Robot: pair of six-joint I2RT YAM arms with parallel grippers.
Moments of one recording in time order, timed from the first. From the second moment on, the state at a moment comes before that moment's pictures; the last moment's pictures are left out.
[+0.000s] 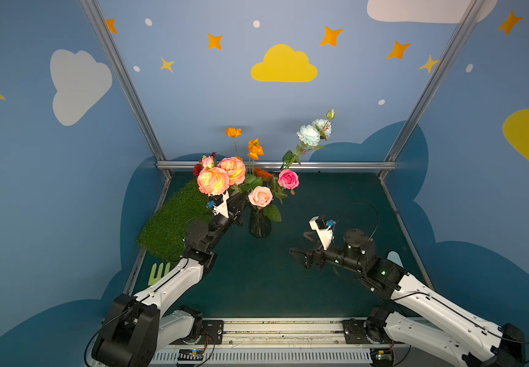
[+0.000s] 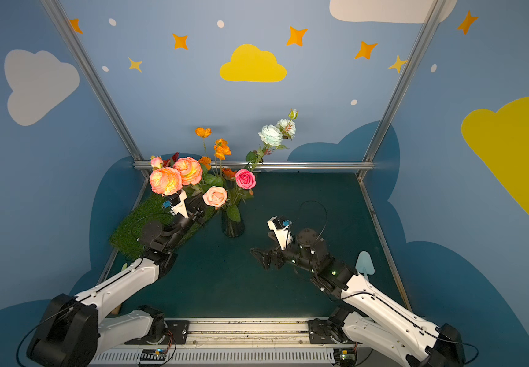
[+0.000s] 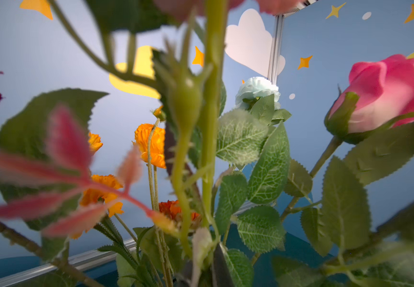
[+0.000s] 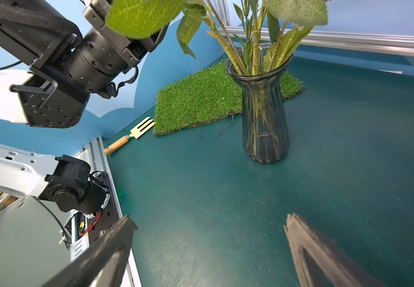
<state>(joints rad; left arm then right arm) -0.34 1.15 0.54 0.94 0.26 -0.15 0.83 0.87 0.67 -0.12 -0.25 0.23</state>
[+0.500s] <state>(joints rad) -0.34 1.08 0.62 0.78 0.26 -0.12 0.84 0.87 0.67 -0.12 -0.24 0.23</state>
